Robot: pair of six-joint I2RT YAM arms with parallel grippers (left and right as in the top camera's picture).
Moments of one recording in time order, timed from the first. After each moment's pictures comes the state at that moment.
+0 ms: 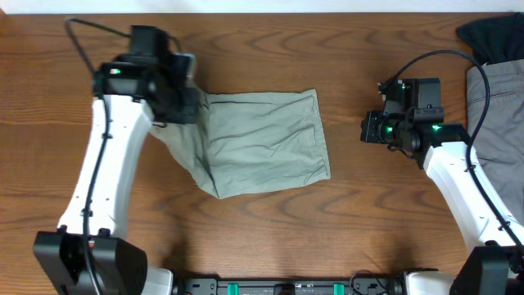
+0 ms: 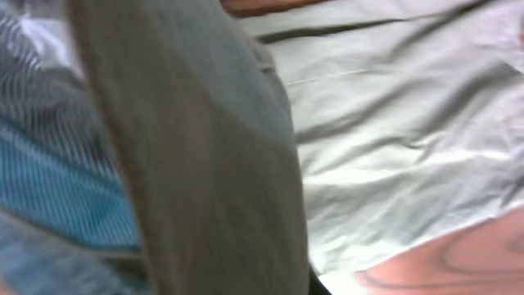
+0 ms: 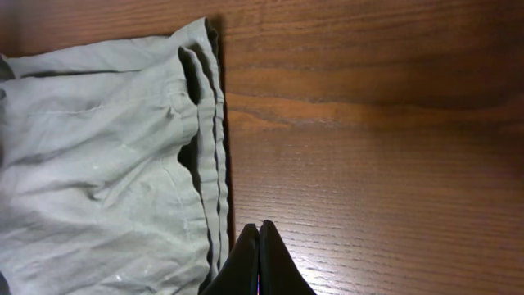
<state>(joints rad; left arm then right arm) -0.12 1.63 1.56 -1.16 0.11 0.04 0.07 1.48 1.00 -0.54 -0.28 0.23</state>
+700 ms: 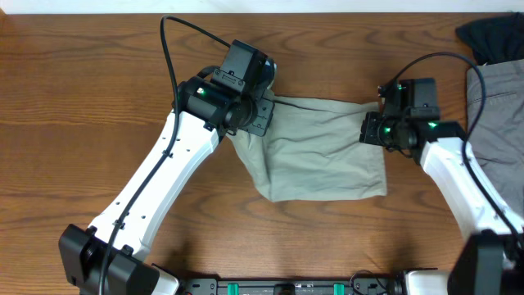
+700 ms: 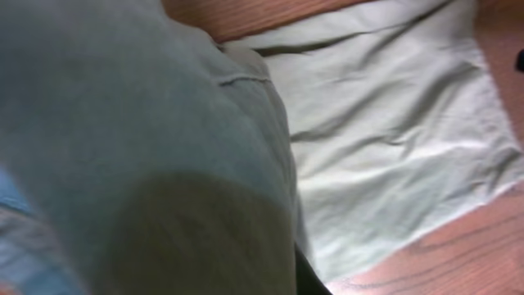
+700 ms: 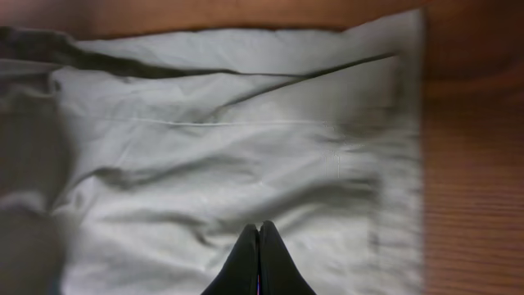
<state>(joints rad) -0.50 1.63 1.56 -1.02 0.05 -0.13 0.07 1.55 1.00 -0.55 -0.25 0.27</state>
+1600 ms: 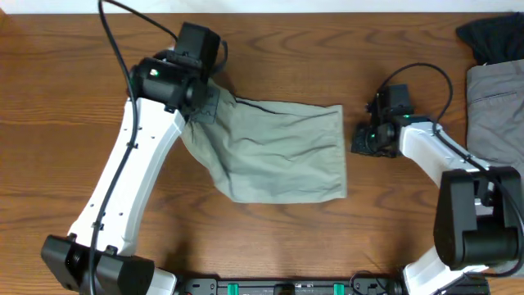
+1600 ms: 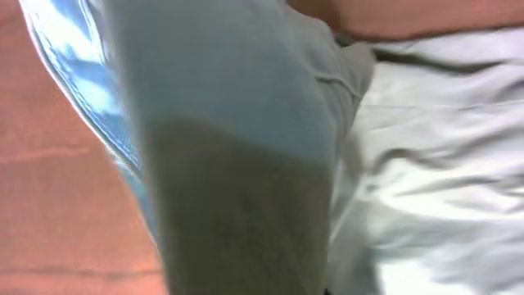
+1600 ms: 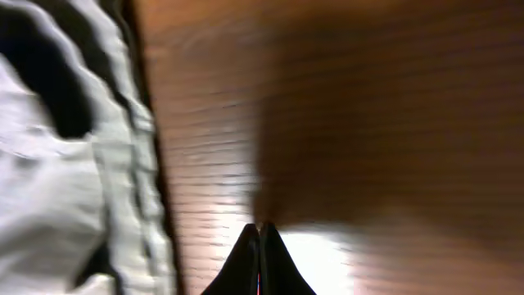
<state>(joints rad) -0.32 1.63 1.71 -1.26 -0.26 -0.09 0.11 1.81 1.00 -0.50 -0.17 0.29</state>
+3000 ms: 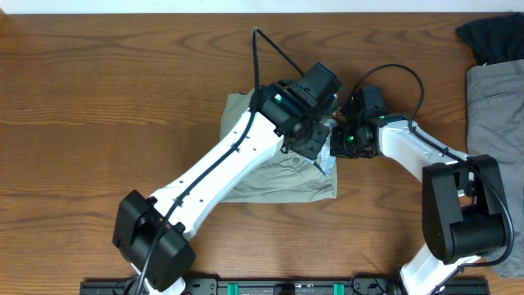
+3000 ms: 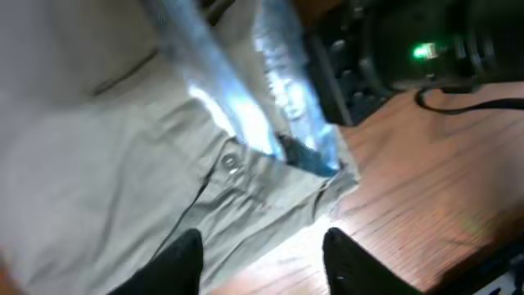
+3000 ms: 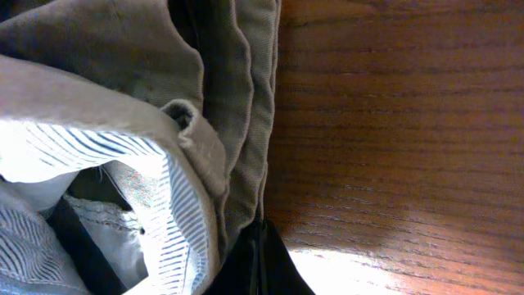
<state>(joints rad) -0.75 1.84 1.73 -1.14 0.08 -0.23 0.21 1.85 1.02 -0.49 -0.26 0.31</state>
